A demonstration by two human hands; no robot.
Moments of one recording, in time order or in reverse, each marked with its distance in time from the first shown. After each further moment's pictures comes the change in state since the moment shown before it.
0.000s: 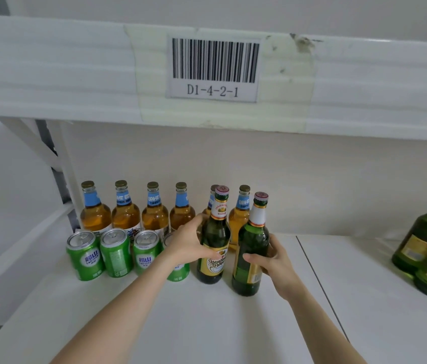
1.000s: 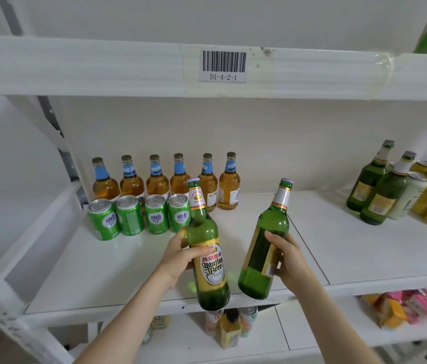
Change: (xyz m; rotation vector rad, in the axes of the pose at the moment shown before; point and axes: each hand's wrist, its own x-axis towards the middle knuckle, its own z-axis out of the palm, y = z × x) left_hand -0.173 0.005 0.013 -0.755 -0.097 -0.218; right_hand -0.171 -0.005 0.015 0.240 0.260 0.181
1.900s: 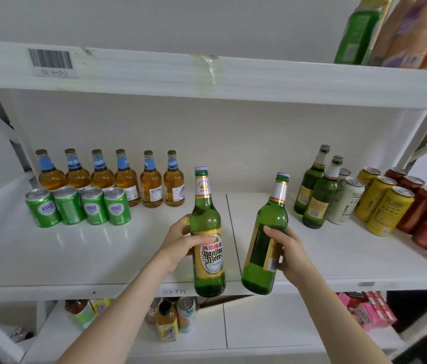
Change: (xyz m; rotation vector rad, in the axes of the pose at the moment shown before) left_hand 0.020 0.018 0.211 0.054 0.000 0.068; right_hand -0.004 -0.083 -0.201 -0.097 -0.042 -0.023
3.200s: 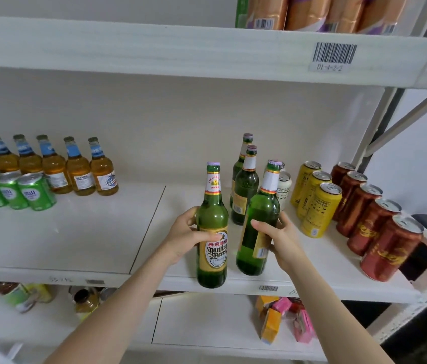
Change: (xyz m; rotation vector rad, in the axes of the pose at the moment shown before) left_hand 0.081 -0.001 0.285 0.073 0.060 0.019; right_hand 0.077 -0.044 -0.260 -0.013 -0.089 -0.130
